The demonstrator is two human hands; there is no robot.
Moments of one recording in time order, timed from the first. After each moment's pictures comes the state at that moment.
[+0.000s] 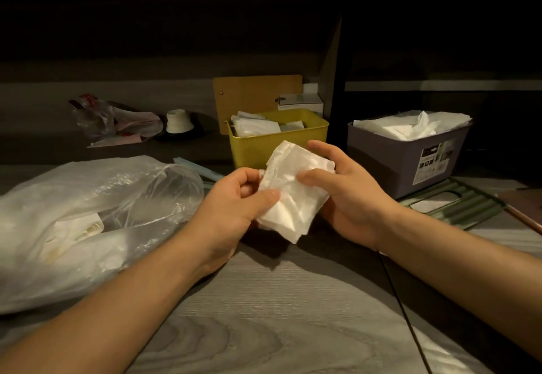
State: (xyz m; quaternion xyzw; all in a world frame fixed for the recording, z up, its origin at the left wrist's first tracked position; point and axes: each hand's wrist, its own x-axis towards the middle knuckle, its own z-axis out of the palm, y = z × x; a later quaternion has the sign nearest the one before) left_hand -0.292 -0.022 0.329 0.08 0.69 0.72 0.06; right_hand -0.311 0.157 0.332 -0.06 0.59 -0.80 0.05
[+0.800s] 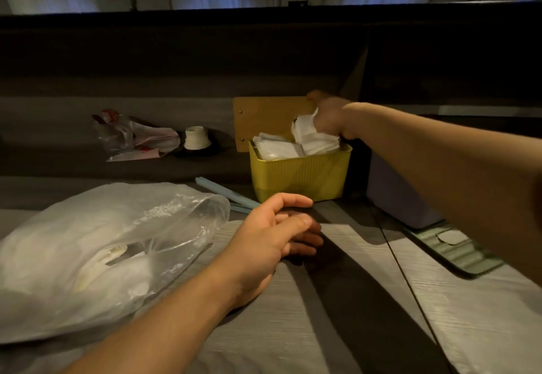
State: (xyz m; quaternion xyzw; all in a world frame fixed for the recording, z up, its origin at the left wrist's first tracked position) left_hand -0.293 -0.023 0.326 0.13 0.63 0.76 0.10; right_hand -0.464 0.136 0.437 -0.04 0.98 -0.21 -0.07
